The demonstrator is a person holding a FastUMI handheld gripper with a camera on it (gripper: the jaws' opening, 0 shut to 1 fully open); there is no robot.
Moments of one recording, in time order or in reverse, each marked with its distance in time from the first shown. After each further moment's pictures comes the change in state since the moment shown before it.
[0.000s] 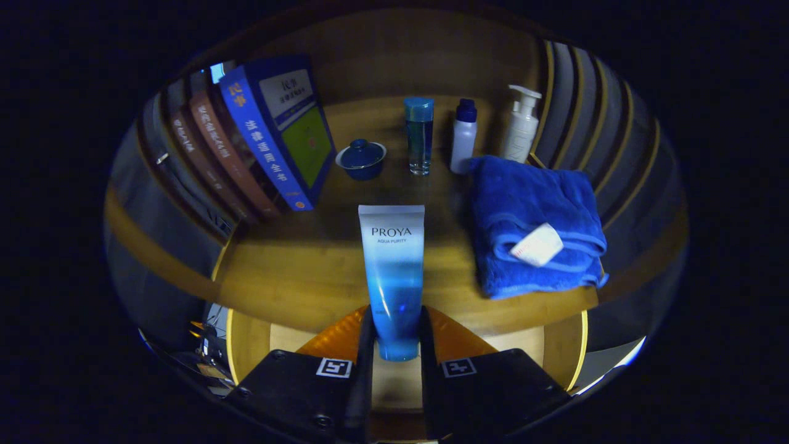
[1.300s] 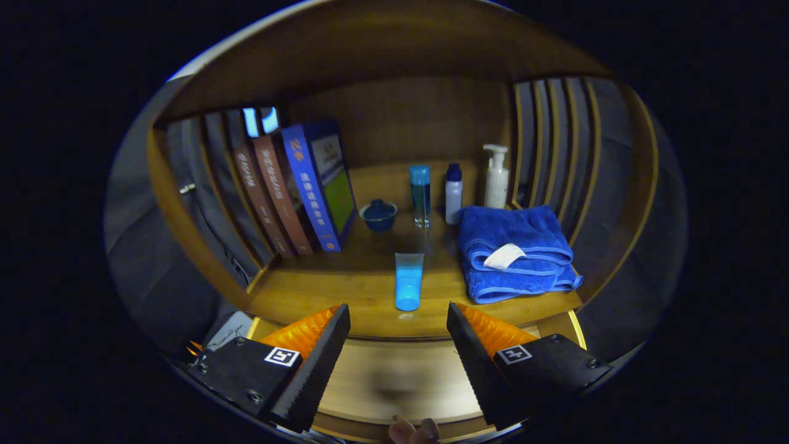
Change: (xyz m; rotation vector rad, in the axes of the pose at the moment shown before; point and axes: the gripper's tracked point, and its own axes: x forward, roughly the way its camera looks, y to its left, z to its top) arm -0.117 0.008 -0.027 0.043 -0.500 0.100
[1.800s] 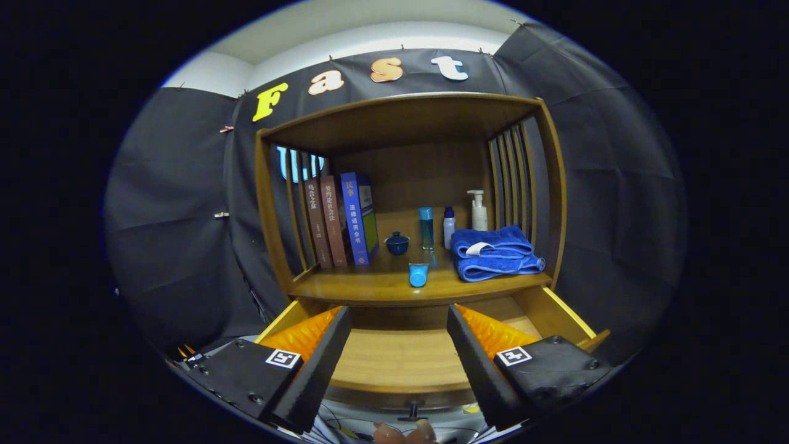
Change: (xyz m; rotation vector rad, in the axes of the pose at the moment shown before) arm -0.128 0.007 -0.089 -0.043 -0.309 0.036
